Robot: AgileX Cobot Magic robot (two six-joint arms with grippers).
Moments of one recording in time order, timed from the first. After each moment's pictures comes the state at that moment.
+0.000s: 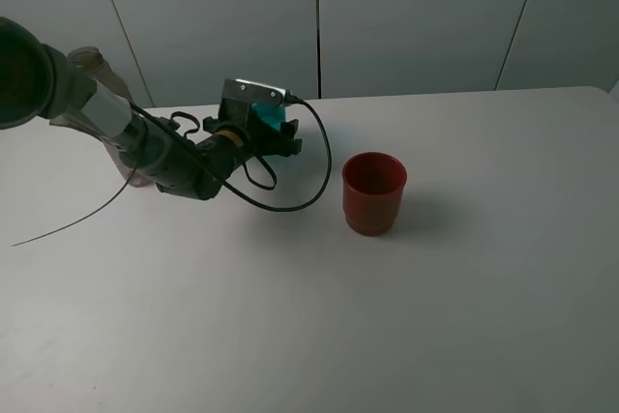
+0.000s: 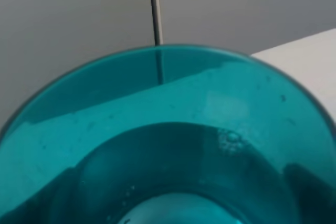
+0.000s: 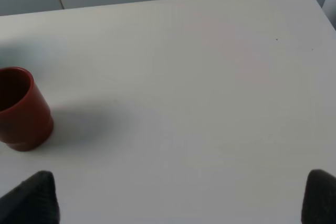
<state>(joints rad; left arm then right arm) -0.49 2.45 -1.28 -0.17 -0.80 0.12 0.00 0.00 -0.50 -0.01 1.11 0.09</state>
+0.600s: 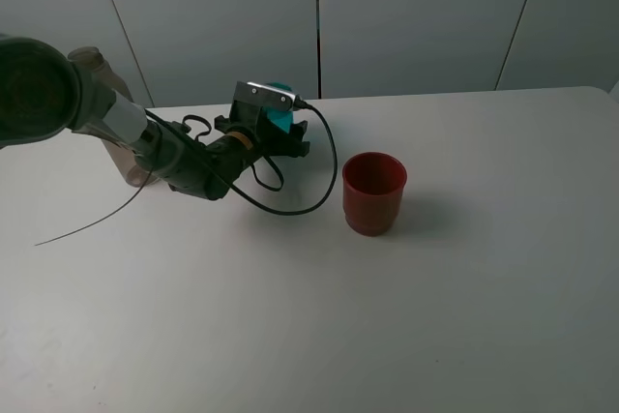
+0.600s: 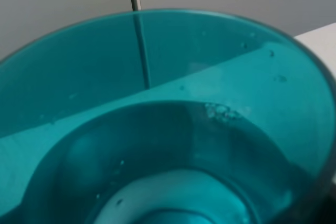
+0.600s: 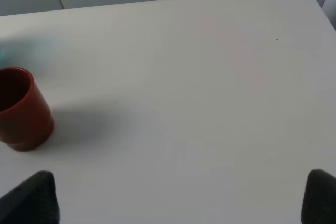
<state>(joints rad) -0.49 2.51 -1.36 -0.13 -0.81 0.11 0.00 0.00 -0.50 -0.01 1.11 0.09</state>
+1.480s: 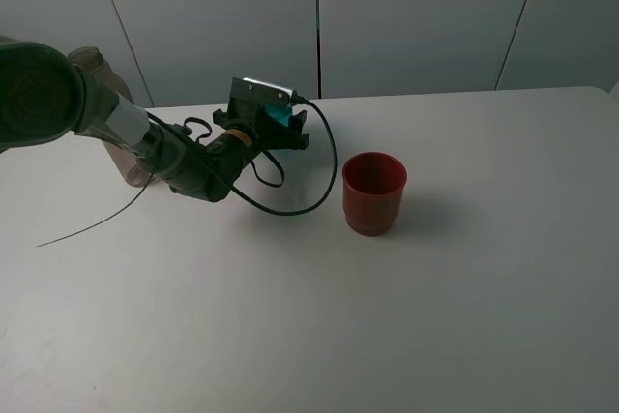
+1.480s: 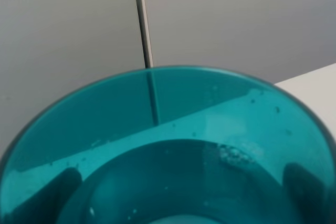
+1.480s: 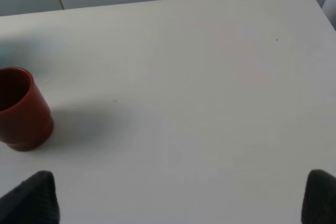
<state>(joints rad) -0.48 2.52 -1.37 -0.14 -0.90 0.11 0.00 0.00 -0.50 -0.01 1.11 0.09</state>
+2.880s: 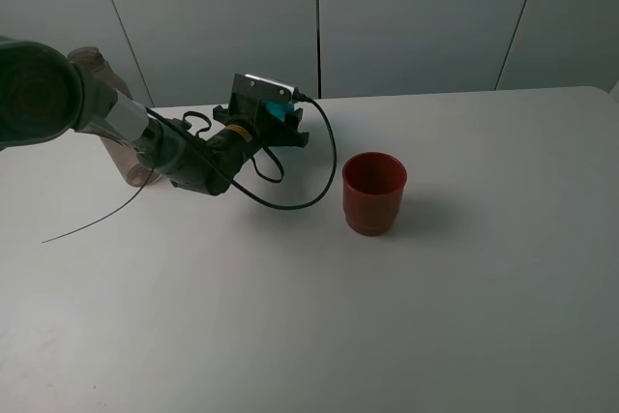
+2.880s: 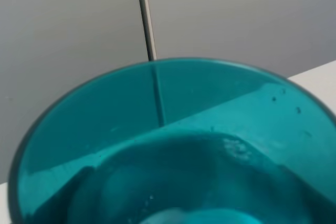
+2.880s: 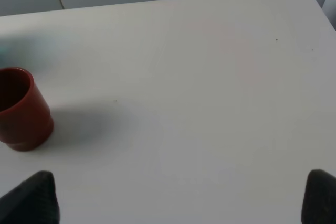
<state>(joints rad) -0.48 2.52 -1.40 -0.14 -0.85 0.14 0.00 0.00 -0.50 -0.01 1.11 0.09</state>
